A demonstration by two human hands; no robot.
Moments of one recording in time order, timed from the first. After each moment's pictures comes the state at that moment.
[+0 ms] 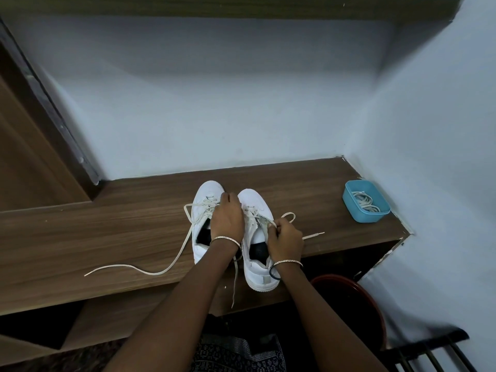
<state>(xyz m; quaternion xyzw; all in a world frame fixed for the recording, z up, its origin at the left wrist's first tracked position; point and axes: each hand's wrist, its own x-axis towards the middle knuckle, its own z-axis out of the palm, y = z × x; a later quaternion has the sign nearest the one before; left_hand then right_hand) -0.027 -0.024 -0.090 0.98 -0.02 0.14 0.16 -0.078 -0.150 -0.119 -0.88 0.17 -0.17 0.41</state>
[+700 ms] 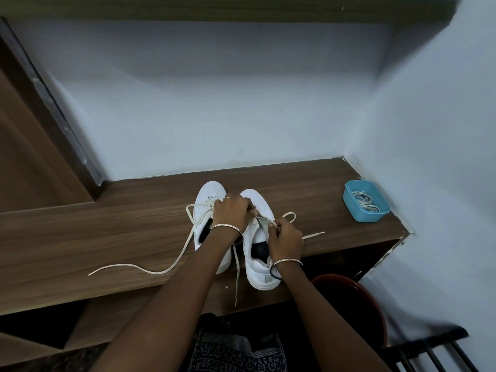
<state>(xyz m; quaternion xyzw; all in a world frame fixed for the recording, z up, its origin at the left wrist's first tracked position) -0.011 -0.020 -0.078 0.99 -0.11 0.06 0.10 -0.076 -0.148 -0.123 -0.89 0.17 -0.17 0.40</state>
